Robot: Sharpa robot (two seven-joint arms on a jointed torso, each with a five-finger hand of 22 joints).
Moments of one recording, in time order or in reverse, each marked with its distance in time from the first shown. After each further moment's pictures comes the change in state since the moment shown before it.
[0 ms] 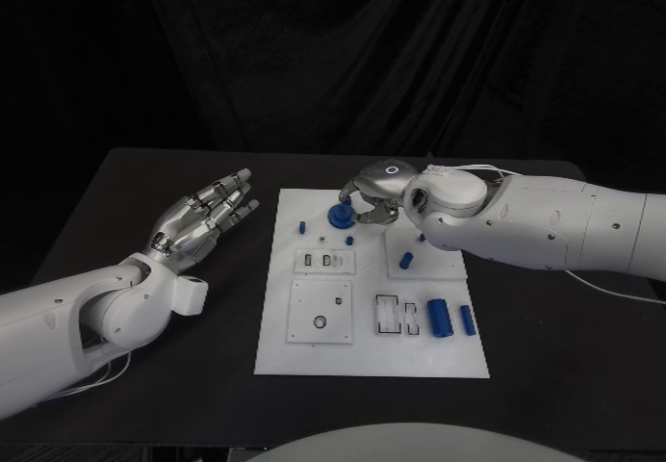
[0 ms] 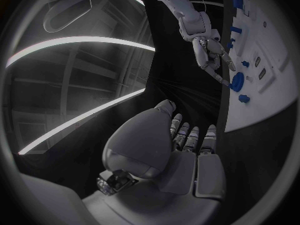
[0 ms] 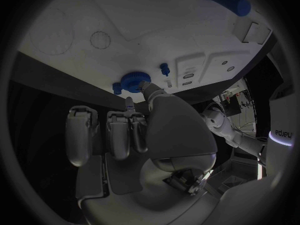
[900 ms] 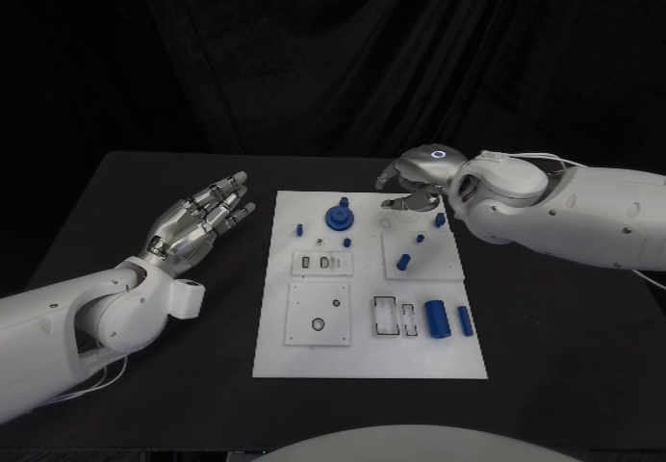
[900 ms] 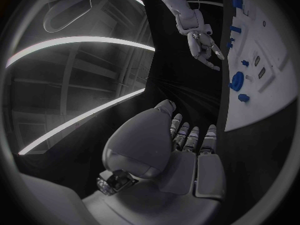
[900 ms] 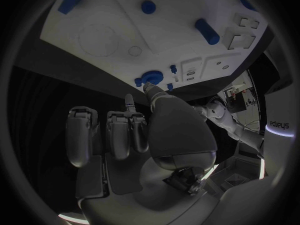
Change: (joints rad) left arm -0.001 0.000 0.000 -0.003 0.000 0.001 0.000; left_hand 0.000 0.000 0.003 -0.003 0.000 0.000 0.000 0.000 0.000 0.000 0.000 0.004 0.000 0.000 0.000 0.000 0.000 0.000 0.004 0.004 0.000 0.000; right arm 0.056 -0.223 0.001 0.134 0.039 -0.034 0.012; right_hand -0.049 0.023 -0.043 0.052 -0.110 0.092 0.031 0.021 -0.027 -0.002 0.003 0.000 0.000 0.000 0.000 0.000 0.000 0.000 0.000 0.000 0.017 0.001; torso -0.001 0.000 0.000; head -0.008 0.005
